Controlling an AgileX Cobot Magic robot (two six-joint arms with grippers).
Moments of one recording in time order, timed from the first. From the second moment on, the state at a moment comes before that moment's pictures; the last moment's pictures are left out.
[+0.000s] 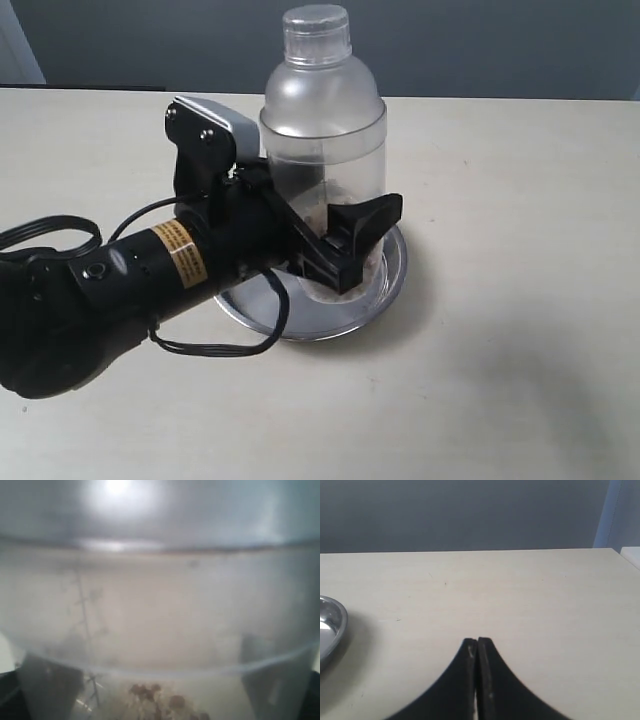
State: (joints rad) left arm -0.71 1.57 -0.55 0.08 -0.84 -0.32; right arm -0.02 0.00 0.00 0.07 0.32 -0.03
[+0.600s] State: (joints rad) left arm -0.57 1.66 -0.55 0.19 -0.89 -0.33; right arm -0.02 0.00 0.00 0.07 0.32 -0.02
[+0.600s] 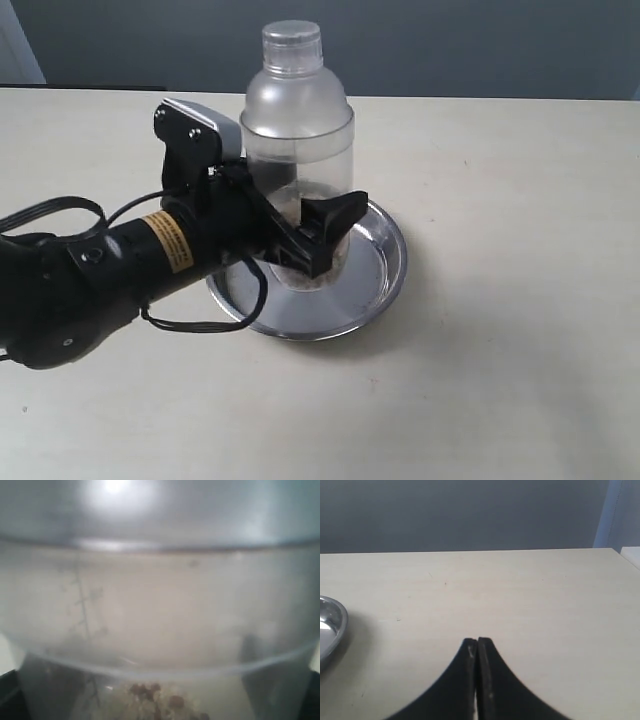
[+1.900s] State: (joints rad) left arm -0.57 1.92 -0.59 0.02 -1.06 -0.20; right arm -0.02 0.00 0.00 0.07 0.32 -0.03
